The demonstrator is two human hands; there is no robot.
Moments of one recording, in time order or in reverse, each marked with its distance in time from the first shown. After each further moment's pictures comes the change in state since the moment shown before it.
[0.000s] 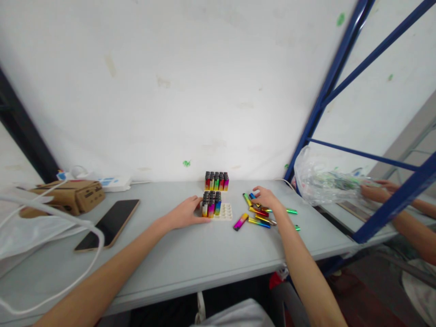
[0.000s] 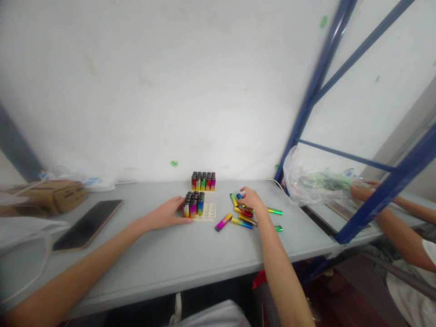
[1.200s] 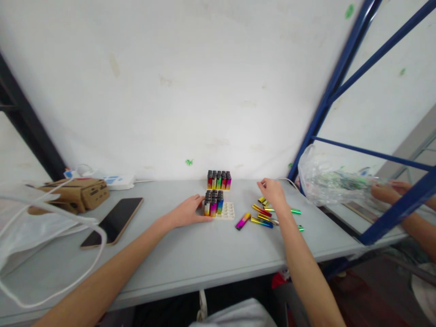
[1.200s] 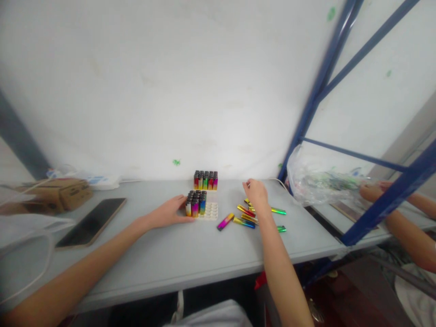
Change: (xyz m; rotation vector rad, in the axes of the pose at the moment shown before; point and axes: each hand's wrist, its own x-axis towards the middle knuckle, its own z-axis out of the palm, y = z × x) left_hand 0.001 -0.001 0.001 0.004 -0.003 -0.006; right_hand -0.012 -0.029 -0.025 -0.171 0.347 0.035
